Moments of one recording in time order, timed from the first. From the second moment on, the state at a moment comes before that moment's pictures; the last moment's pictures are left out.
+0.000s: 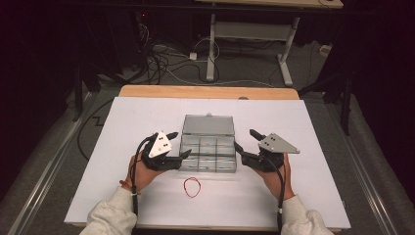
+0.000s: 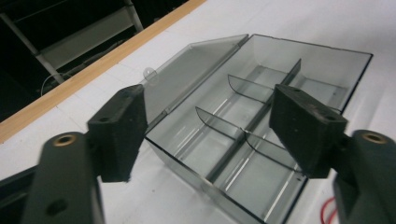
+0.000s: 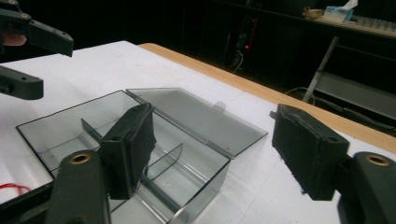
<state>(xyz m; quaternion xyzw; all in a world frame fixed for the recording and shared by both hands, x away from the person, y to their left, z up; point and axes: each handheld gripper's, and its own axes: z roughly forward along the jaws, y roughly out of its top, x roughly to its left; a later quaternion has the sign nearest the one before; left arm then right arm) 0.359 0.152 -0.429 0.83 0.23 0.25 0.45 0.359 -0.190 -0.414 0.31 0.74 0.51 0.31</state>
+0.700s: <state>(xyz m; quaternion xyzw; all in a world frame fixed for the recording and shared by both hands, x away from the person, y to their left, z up) 0.325 0.152 -0.454 0.88 0.23 0.12 0.40 0.322 -0.219 -0.418 0.31 0.76 0.48 0.30</state>
